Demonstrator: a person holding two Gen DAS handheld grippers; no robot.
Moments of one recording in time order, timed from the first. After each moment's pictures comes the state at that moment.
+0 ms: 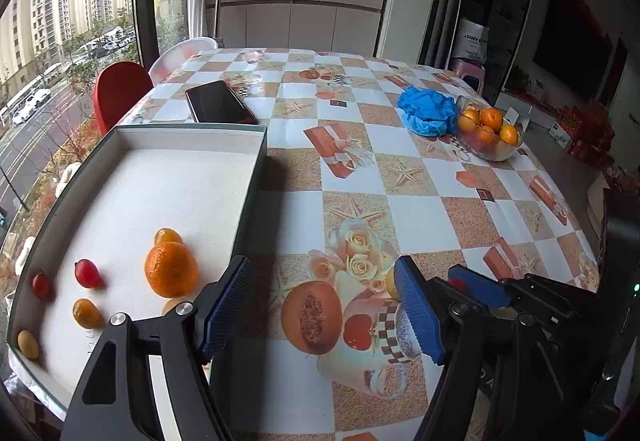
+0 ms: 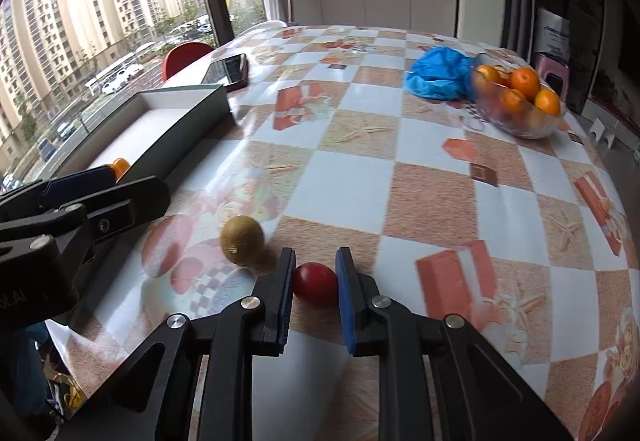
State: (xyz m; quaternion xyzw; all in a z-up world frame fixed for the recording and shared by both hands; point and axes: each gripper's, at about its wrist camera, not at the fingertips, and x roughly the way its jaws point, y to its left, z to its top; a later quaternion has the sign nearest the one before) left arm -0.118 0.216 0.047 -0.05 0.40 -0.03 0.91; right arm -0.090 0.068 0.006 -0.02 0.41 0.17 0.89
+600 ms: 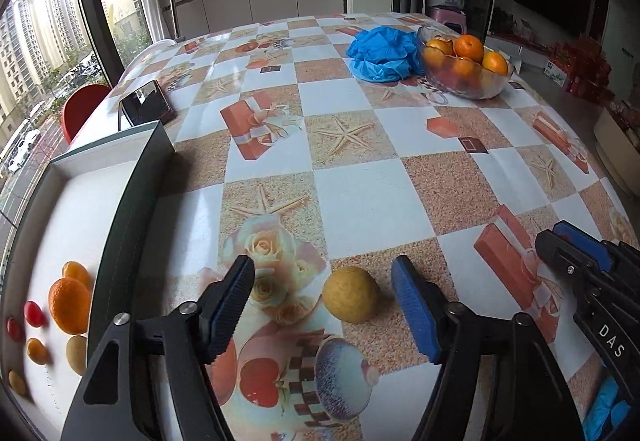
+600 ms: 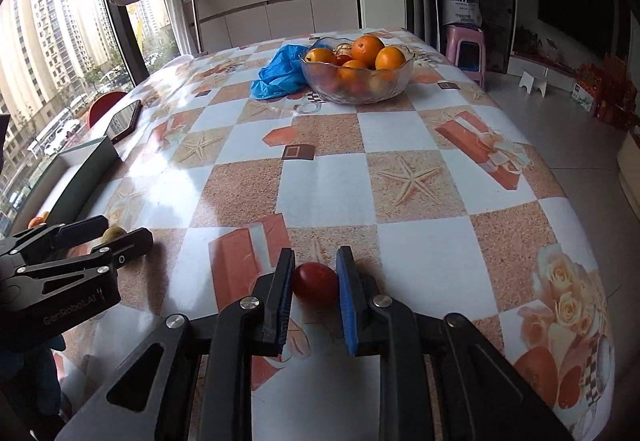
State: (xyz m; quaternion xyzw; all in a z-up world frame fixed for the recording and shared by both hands) left arm -0.079 0.142 0.008 0.04 0.45 -0.05 0.89; right arm -0.095 -0.031 0.002 0.04 0.40 0.05 0.91
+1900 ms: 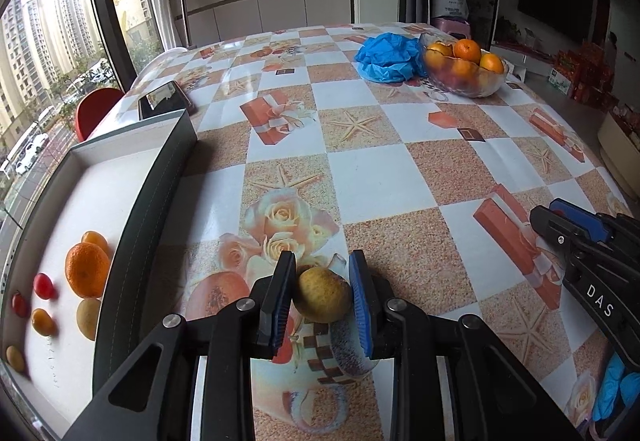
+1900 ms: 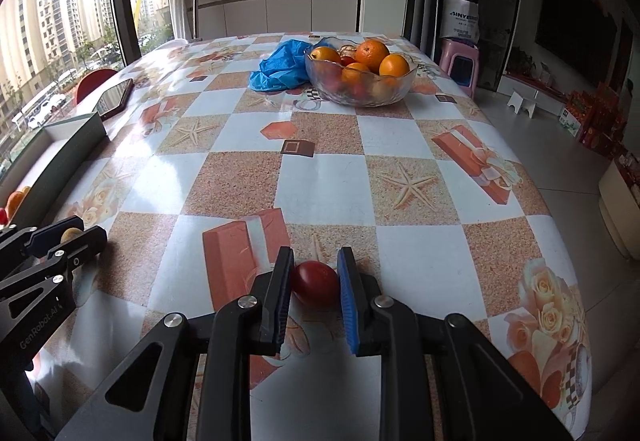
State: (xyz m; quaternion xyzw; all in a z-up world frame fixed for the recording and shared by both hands) left arm -0.108 0.148 0.007 0.05 0.42 -0.03 0.91; right arm -0.096 -0.014 0.002 -0.02 0.40 0.02 0.91
